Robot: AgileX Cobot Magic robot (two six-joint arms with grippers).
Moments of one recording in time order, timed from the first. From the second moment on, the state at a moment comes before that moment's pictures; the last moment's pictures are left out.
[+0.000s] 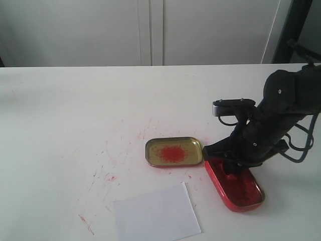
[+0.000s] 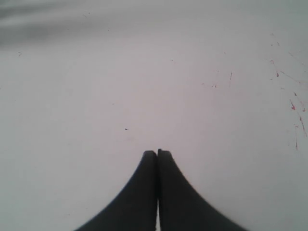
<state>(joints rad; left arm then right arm) -0.03 0.00 0.02 -0.07 0.44 0.10 0.32 1.74 -0.95 0.23 0.64 -0.09</state>
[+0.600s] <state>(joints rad) -0.03 0.00 0.02 -0.07 0.44 0.10 0.27 1.77 -0.95 0.38 0.65 -0.23</state>
